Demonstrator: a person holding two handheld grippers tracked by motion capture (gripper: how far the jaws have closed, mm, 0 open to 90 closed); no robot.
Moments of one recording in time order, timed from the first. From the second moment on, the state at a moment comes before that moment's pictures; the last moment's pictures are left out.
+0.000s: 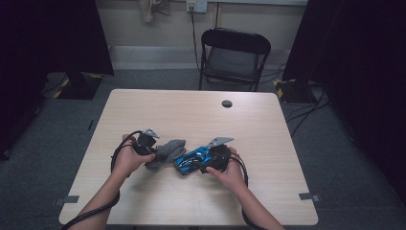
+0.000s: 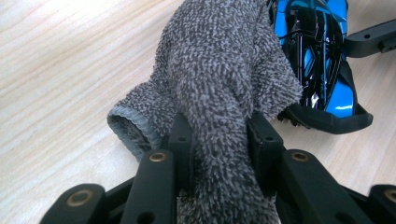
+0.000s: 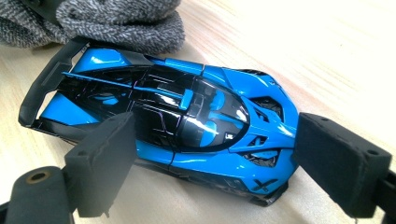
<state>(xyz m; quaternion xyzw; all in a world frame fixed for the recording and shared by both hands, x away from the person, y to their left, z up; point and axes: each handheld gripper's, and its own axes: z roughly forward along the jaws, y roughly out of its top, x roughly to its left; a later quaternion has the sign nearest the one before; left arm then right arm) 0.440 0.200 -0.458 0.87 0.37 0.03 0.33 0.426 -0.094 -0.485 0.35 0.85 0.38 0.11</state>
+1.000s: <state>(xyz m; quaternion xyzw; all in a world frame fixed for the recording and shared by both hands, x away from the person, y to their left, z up) 0.496 0.109 -0.469 0.87 0.36 0.05 0.33 0.426 -0.094 -0.485 0.35 0.85 0.38 0.12</state>
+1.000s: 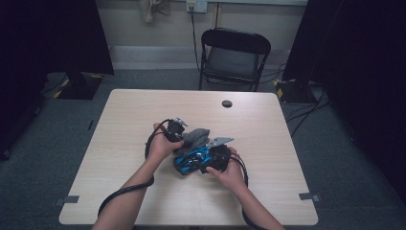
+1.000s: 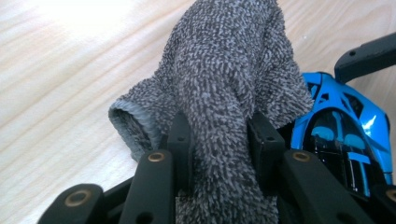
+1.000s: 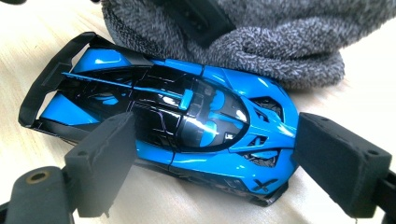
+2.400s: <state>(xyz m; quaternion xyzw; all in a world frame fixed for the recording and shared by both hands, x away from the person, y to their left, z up) 0.466 0.152 -0.460 0.88 0.34 0.02 0.32 0.425 -0.094 -0.486 0.35 0.85 0.39 0.12</state>
